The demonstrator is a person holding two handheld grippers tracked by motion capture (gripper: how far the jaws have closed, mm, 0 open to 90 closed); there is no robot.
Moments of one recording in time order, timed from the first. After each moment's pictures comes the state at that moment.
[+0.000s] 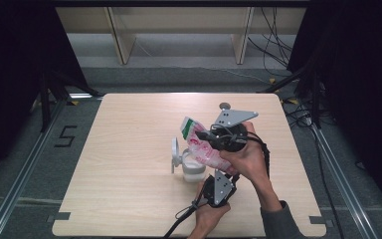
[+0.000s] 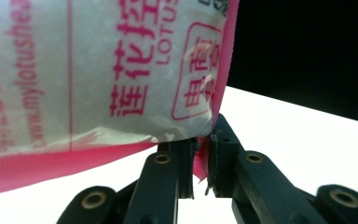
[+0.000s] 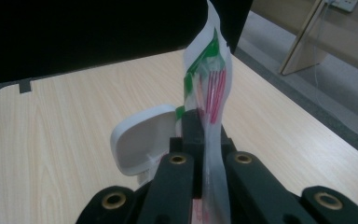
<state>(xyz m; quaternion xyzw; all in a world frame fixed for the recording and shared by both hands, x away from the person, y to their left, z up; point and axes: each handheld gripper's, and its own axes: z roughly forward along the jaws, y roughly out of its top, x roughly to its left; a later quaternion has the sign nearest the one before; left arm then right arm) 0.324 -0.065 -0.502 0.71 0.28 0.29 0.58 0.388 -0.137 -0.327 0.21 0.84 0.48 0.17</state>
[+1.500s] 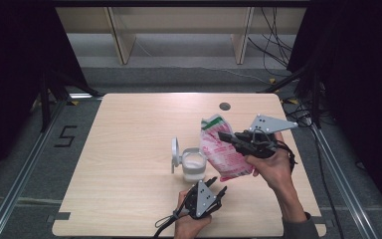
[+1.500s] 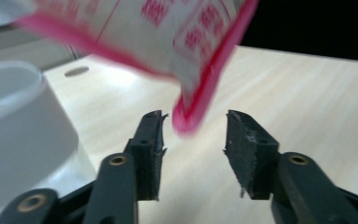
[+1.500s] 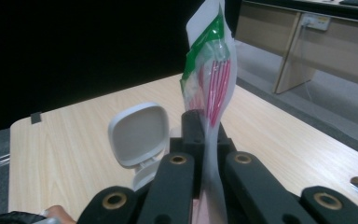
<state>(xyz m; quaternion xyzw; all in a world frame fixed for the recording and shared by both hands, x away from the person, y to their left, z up) 0.296 -0.017 -0.520 0.75 0.28 0.27 0.54 0.374 -0.200 -0.335 0.24 0.78 0.55 0.17</state>
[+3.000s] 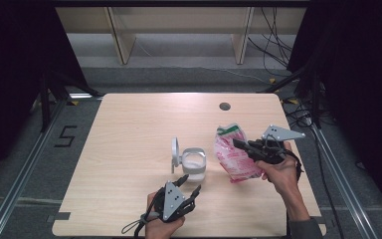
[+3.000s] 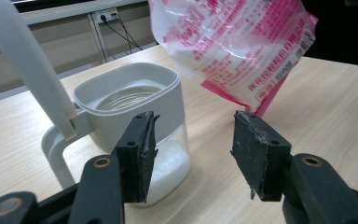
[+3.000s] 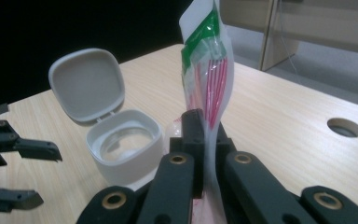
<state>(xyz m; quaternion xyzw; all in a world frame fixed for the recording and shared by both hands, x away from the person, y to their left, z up) 0.280 0.053 -0.485 0.73 0.31 0.30 0.54 0.389 -0.244 -0.394 0.30 0.77 0.54 0.15</state>
